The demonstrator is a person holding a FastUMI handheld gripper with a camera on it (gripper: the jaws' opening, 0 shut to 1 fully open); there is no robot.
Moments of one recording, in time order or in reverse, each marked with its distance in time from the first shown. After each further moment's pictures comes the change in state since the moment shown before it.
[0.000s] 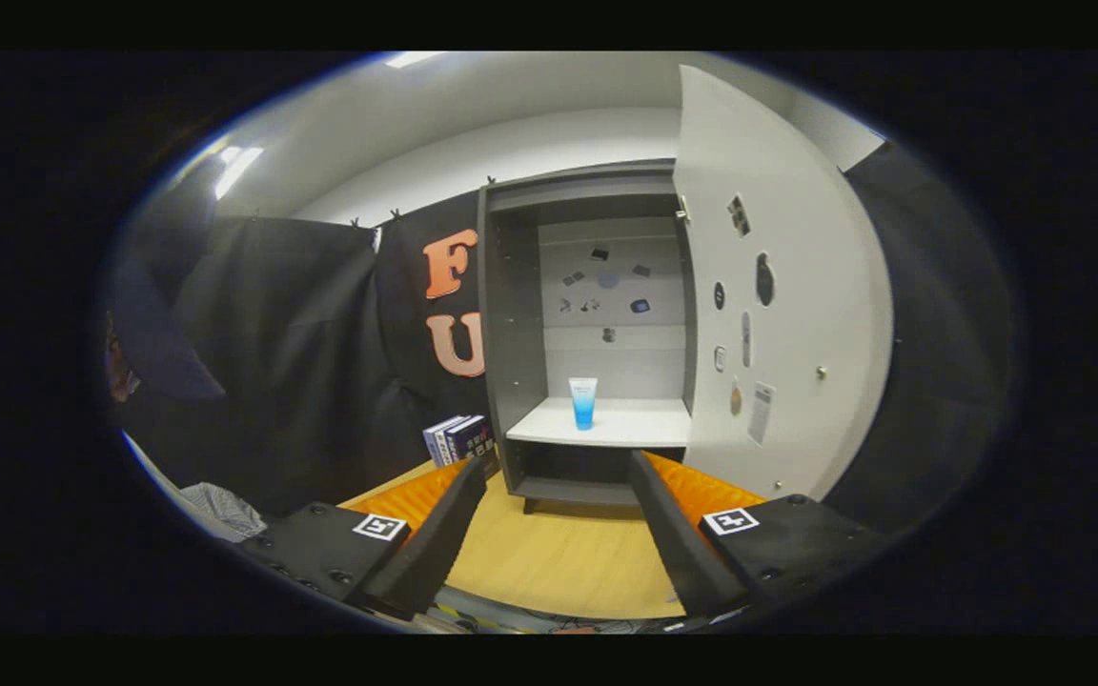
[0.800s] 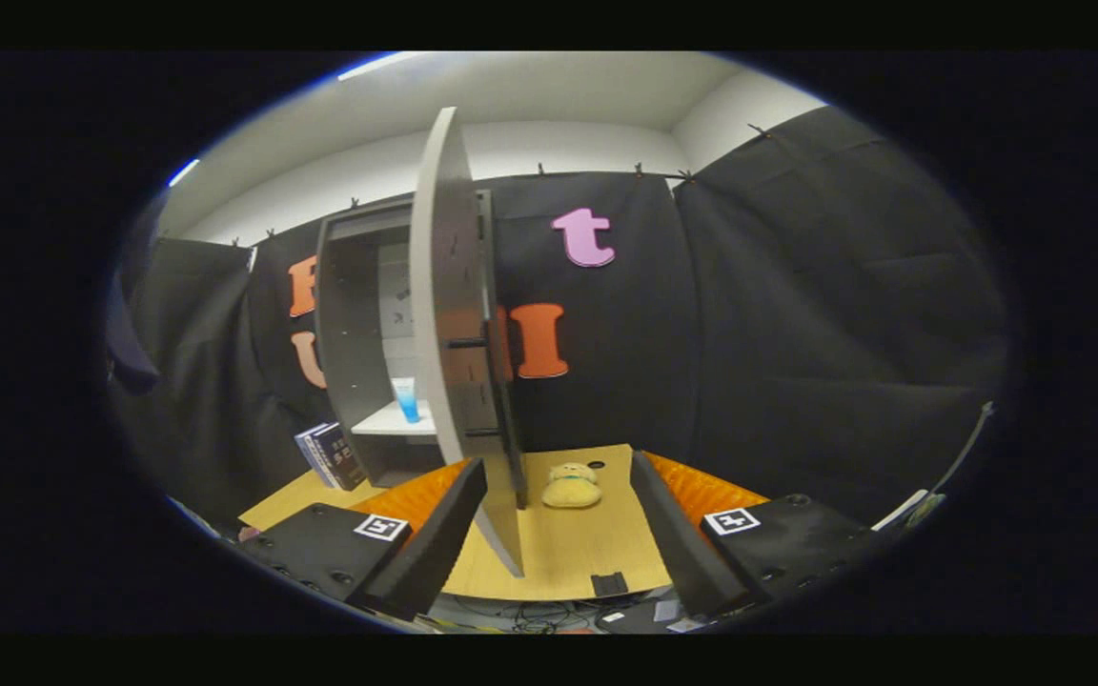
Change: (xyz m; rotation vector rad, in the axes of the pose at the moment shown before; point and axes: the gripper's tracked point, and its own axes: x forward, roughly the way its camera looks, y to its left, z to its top) arm -0.118 -0.208 -0.013 0.104 -0.062 -0.416
